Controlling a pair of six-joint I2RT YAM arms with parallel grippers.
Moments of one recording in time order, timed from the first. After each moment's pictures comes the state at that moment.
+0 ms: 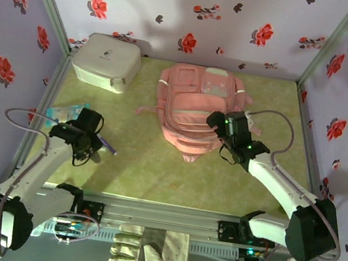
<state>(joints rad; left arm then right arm) -0.28 0.99 0.75 -0.98 -0.20 -1.02 0.50 1.22 0.80 -0.27 0.17 1.03</state>
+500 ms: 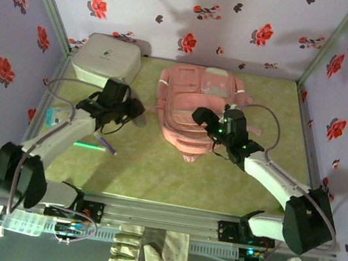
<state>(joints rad) -0.45 1.36 1.05 -0.47 0.12 -0.97 0.52 1.30 0.76 0.05 -0.19 0.96</state>
